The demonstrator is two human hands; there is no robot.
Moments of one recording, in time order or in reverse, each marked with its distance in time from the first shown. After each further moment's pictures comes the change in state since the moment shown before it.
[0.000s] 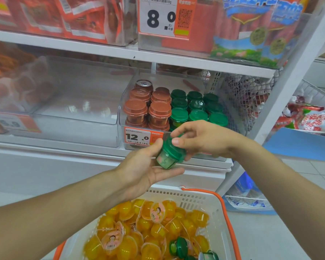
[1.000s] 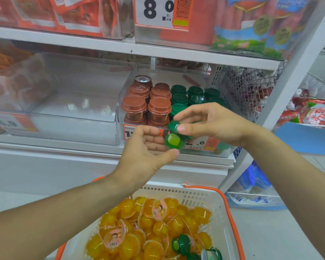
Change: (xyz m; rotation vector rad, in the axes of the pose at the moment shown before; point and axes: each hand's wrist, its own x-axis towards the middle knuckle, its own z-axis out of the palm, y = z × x) left_hand 0.005 -0.004 -0.003 0.671 0.231 0.530; right_hand -0.003 -0.002 -0.019 0.128 0.062 -0.183
